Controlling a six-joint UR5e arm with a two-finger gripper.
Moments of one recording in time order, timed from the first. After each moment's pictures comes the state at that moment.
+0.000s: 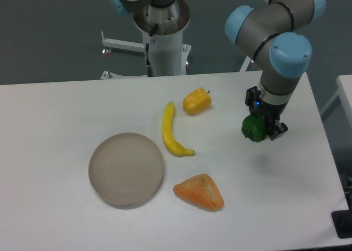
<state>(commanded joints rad) 2.43 -2.04 -1.26 -1.38 1.58 1.72</state>
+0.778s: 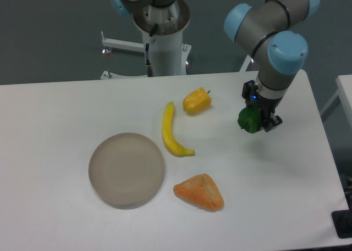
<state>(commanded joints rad) 2.51 -1.93 -1.52 -1.28 1.58 1.87</state>
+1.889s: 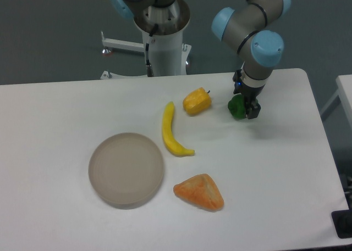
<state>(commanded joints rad) 2.56 -1.87 -1.77 -1.09 1.58 2.02</state>
